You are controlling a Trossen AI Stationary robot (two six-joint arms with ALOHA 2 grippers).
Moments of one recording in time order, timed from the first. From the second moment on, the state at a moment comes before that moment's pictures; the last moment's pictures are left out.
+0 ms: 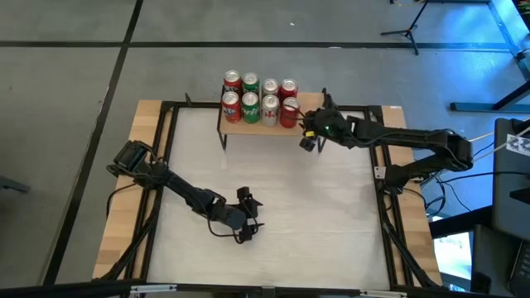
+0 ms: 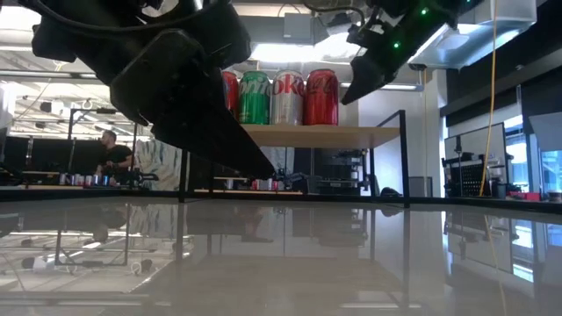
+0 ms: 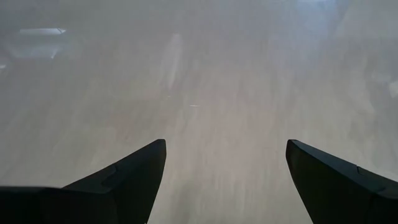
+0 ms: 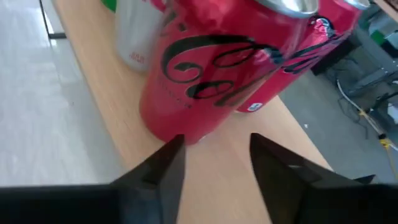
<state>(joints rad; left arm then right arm) -0.42 1.82 0.85 0.26 -0.45 -0.33 -0.28 1.31 0.98 -0.30 0.43 -0.16</state>
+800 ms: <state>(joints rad) -0.43 1.82 0.85 0.26 -0.45 -0.33 -0.28 1.27 0.98 -0.23 0.43 -0.17</state>
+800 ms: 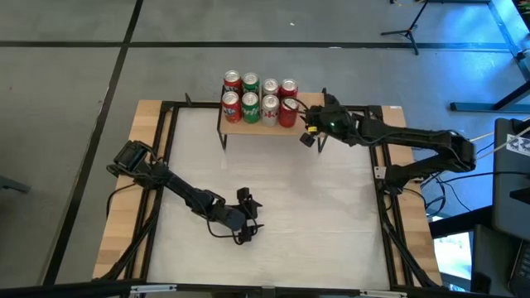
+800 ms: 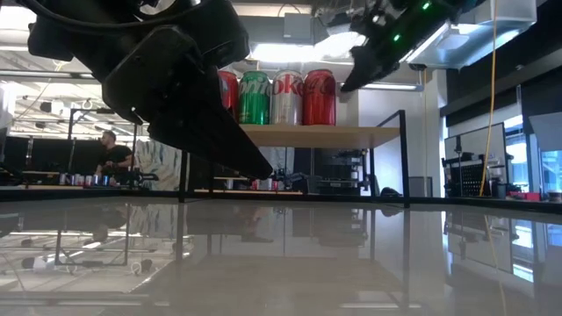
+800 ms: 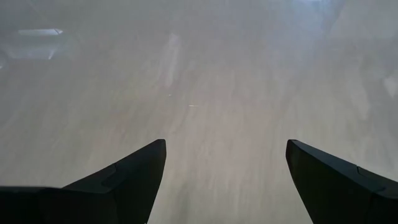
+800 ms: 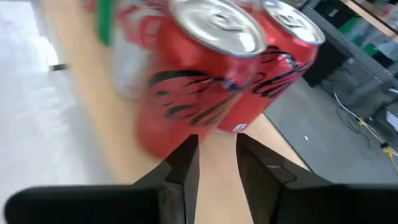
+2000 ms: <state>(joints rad) -0.27 1.10 0.45 0.49 -0.23 -0.01 0.21 0.62 0.60 -0.23 0.21 0.01</state>
